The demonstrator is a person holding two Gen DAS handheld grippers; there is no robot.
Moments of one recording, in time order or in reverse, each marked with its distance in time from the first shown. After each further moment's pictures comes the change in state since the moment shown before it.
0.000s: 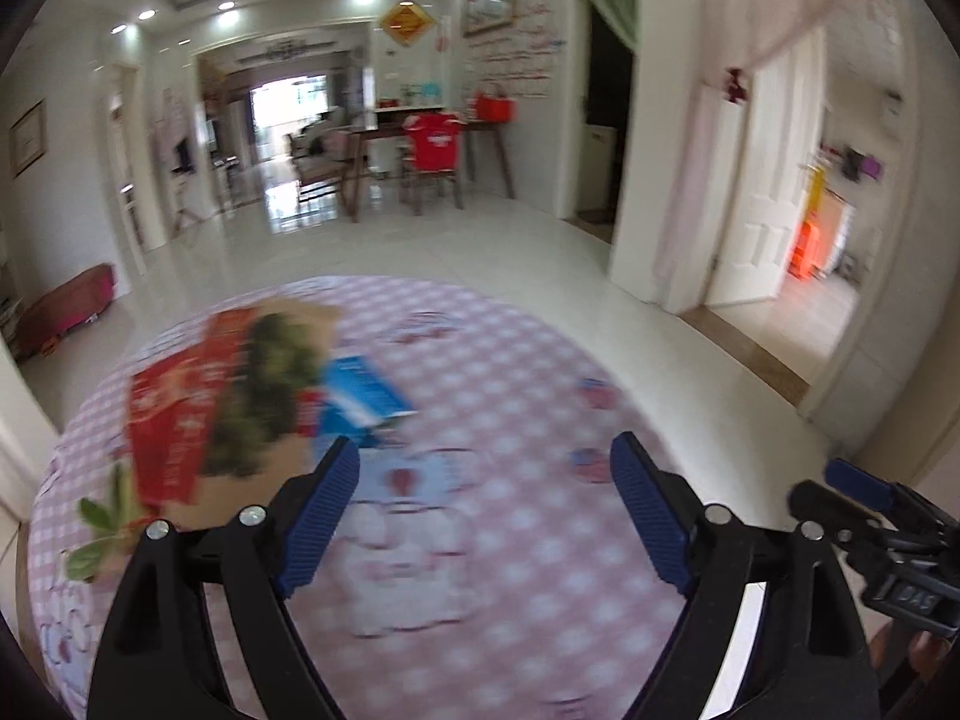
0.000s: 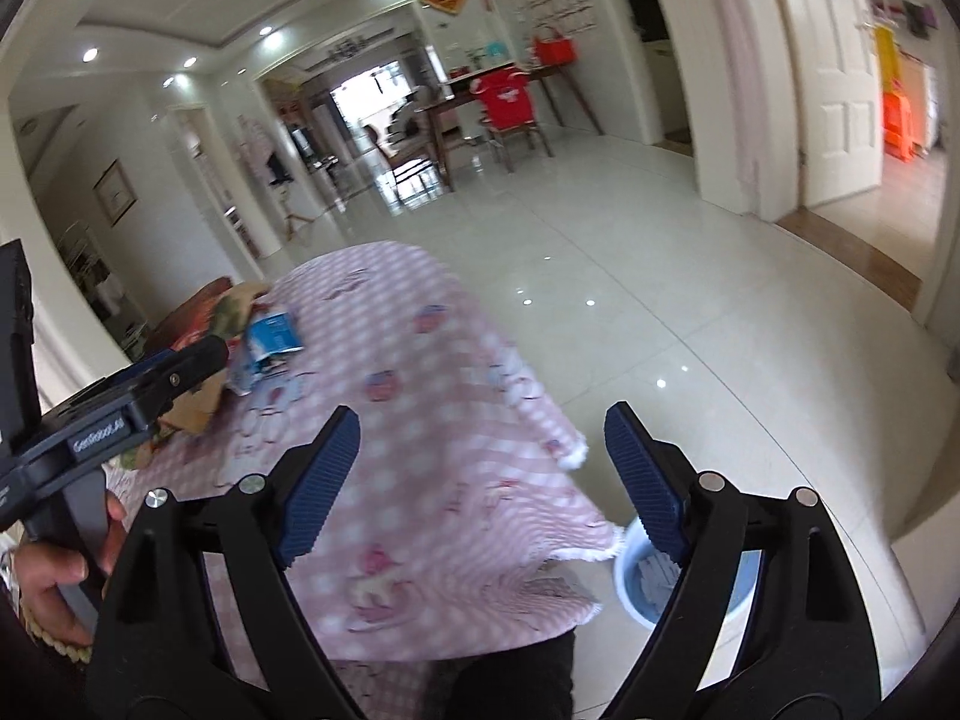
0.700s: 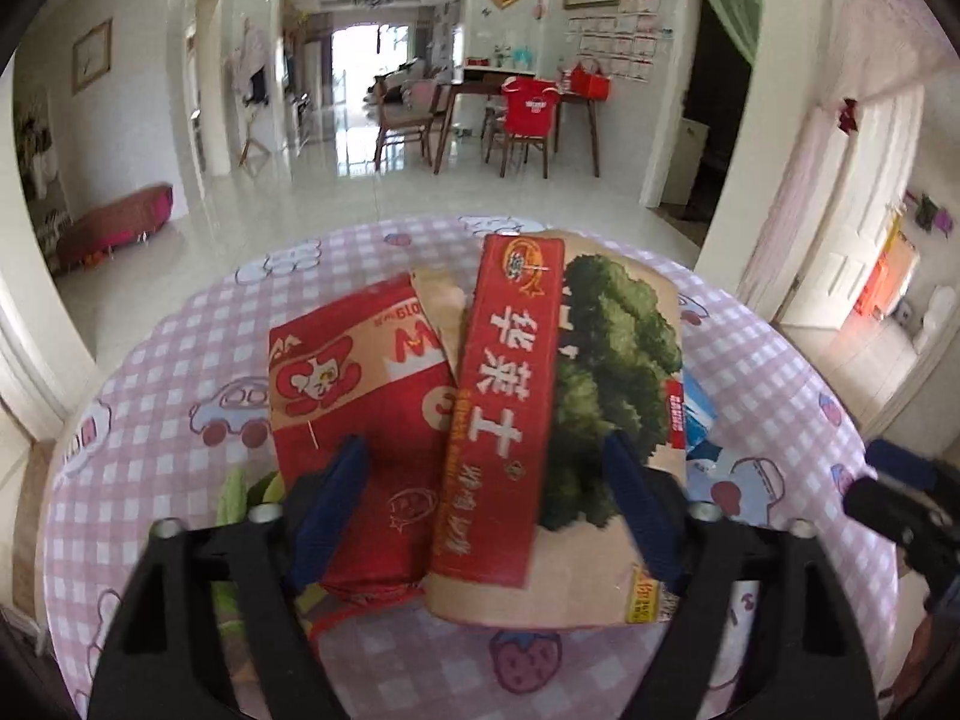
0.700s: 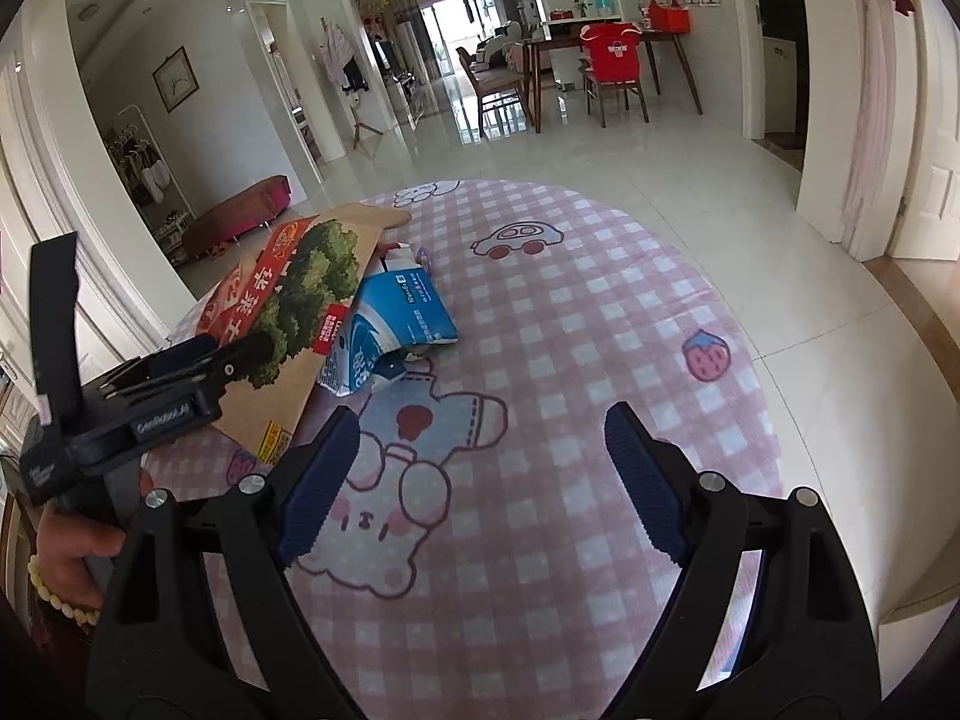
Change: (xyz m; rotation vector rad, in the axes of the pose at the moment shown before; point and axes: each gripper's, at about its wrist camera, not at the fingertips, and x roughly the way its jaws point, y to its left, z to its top) left arm 0.060 0.143 0.001 -0.115 0.083 0.091; right arm 0.119 0.130 0.019 -0.198 0.162 0.087
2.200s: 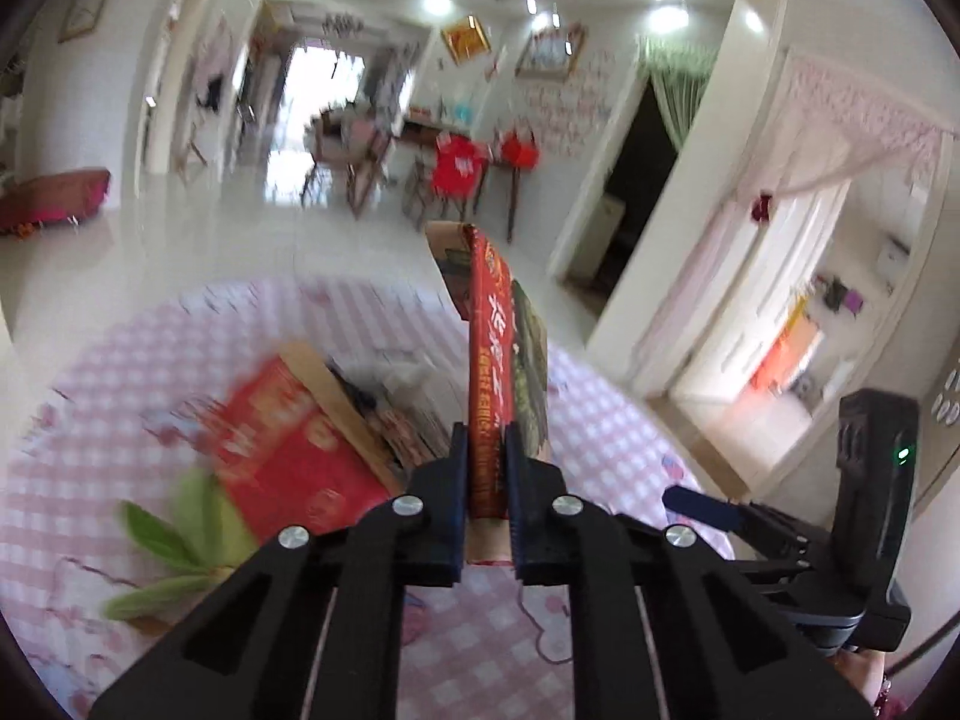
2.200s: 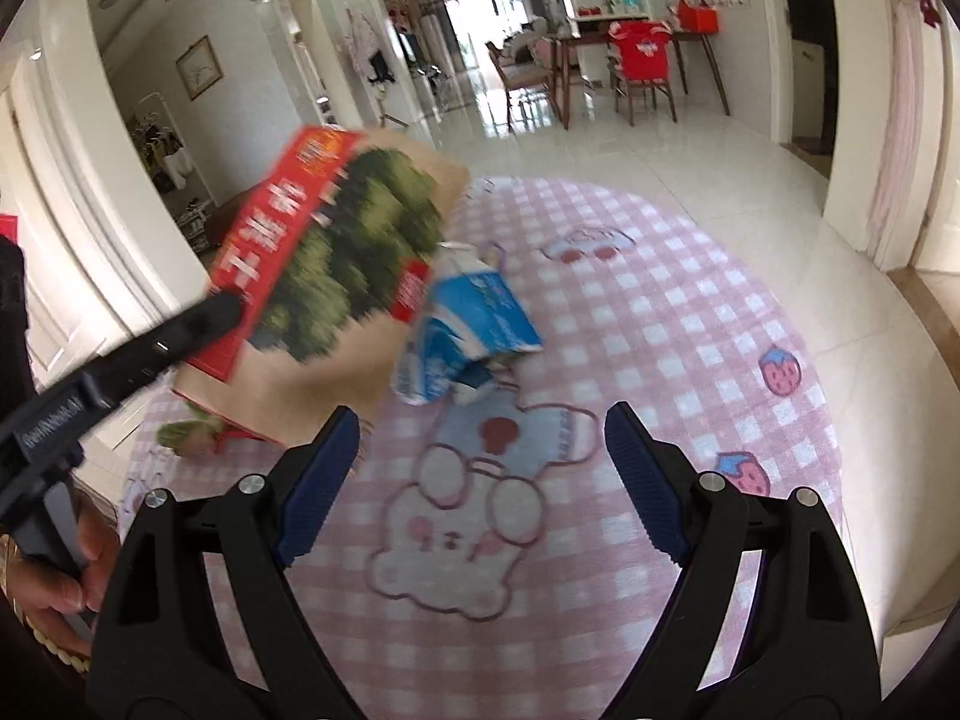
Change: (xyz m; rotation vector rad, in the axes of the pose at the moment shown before) left arm -0.073 0.021 -0.002 -0.138 -0.175 -0.259; right arm 0.000 0.050 0.005 -0.045 0.006 0.057
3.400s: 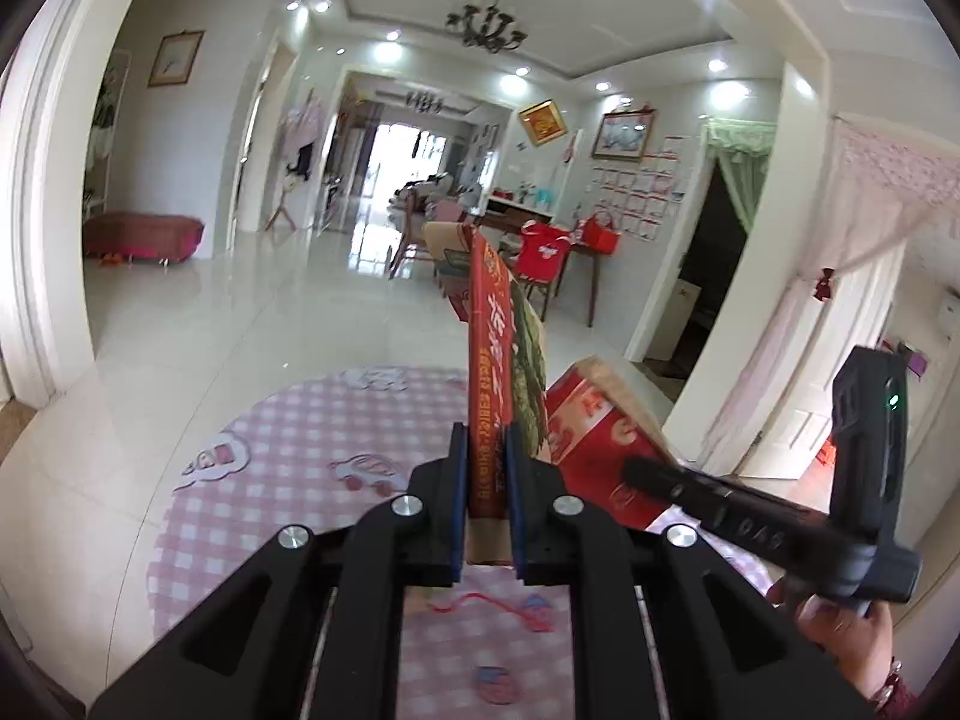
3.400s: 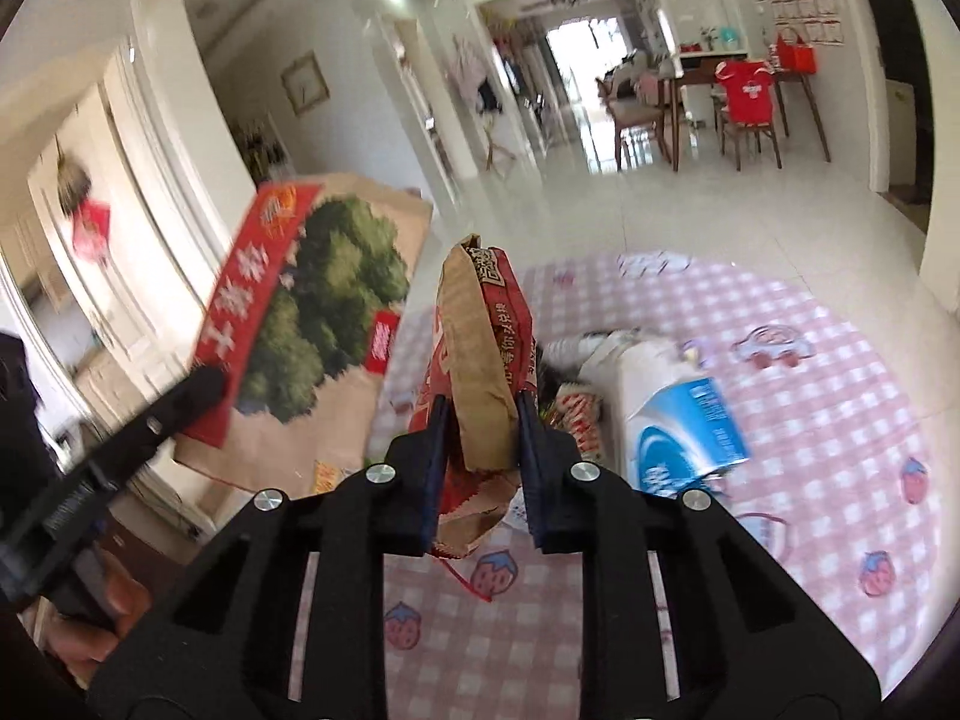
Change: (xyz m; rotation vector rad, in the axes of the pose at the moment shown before) left arm -0.099 0.022 0.009 -0.034 -0.187 0.179; right arm -0.004 0.068 0.038 -0.060 -0.096 0.255
